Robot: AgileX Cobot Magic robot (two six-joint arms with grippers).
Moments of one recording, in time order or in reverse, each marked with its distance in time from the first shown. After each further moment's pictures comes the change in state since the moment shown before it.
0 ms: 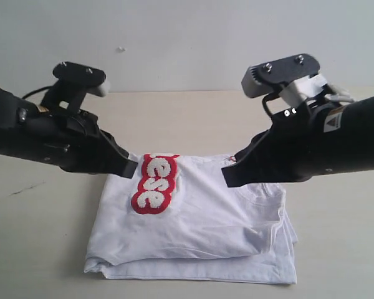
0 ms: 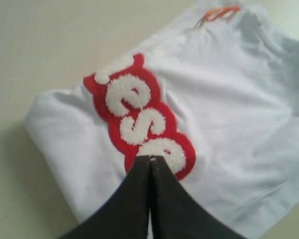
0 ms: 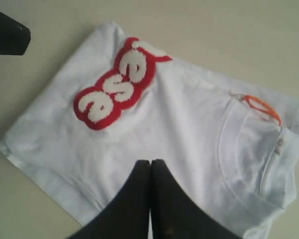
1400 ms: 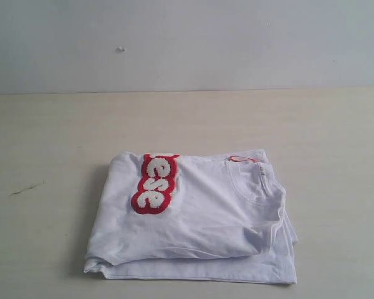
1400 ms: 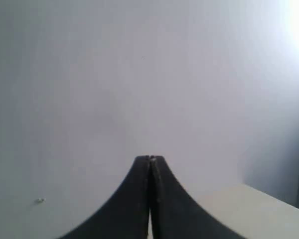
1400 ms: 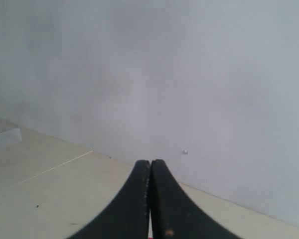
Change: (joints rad) left arm 0.000 -1.173 0.318 -0.033 -0.229 -0.038; right arm 0.000 -0.986 0.070 -0.060 0.062 0.023
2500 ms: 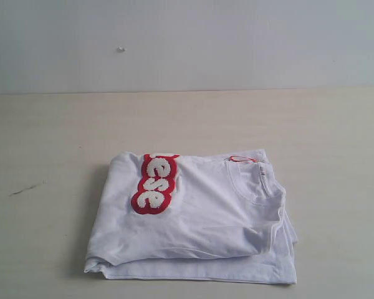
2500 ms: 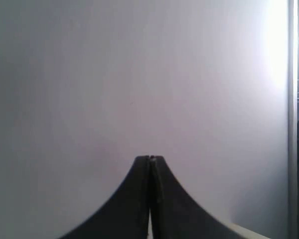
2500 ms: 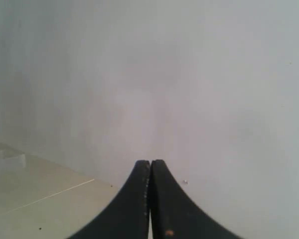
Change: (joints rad) left arm 0.000 -0.277 0.030 0.003 0.066 -0.004; right arm 0.000 -0.234 0.000 -0.020 0.096 0.003
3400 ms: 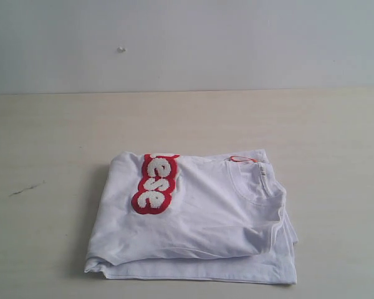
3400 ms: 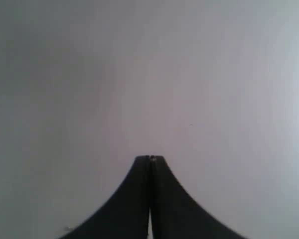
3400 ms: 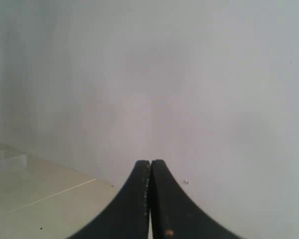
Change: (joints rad) left arm 0.289 -0.060 0.030 0.270 0.000 -0.549; right arm 0.000 0.000 0.000 0.002 0.001 0.000
